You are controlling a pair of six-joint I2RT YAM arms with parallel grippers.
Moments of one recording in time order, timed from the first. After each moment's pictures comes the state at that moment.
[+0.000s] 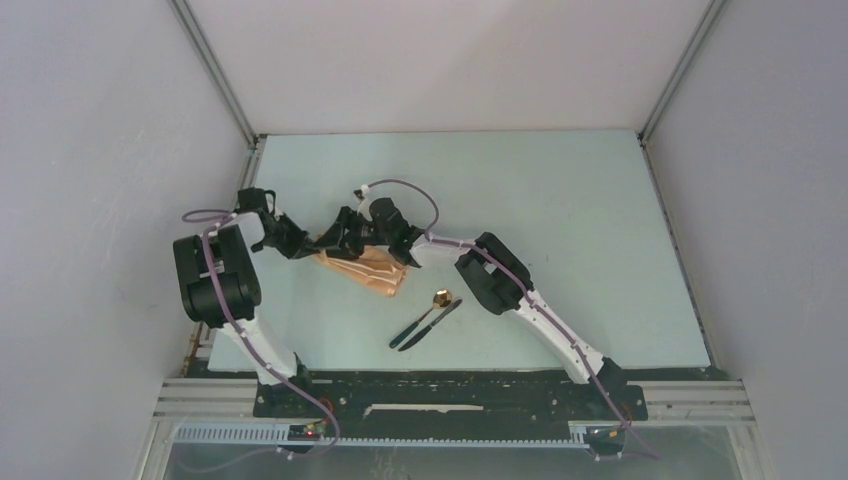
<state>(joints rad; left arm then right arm) 0.28 1.80 1.05 -0.41 0.41 -0.58 0.87 2.76 2.11 0.47 -0.57 1.23</state>
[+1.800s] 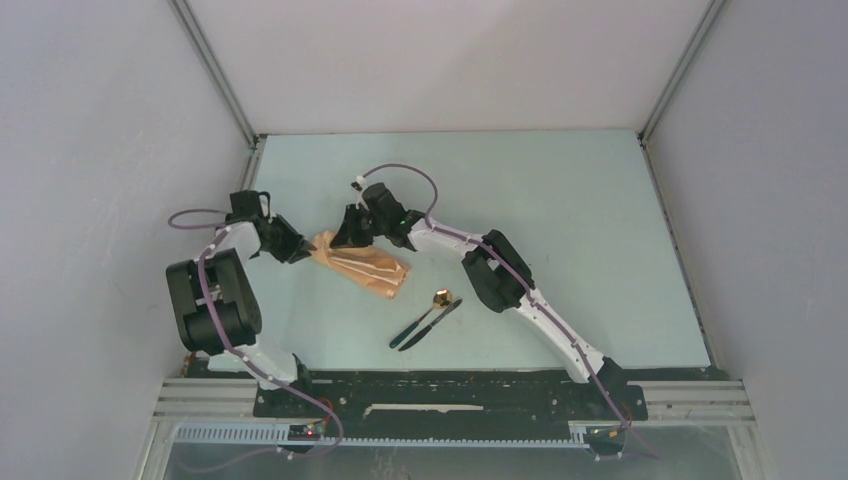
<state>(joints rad) 0.29 1.65 0.98 -0.43 0.35 -0.56 0.85 2.76 2.31 -0.02 -0.46 0.85</state>
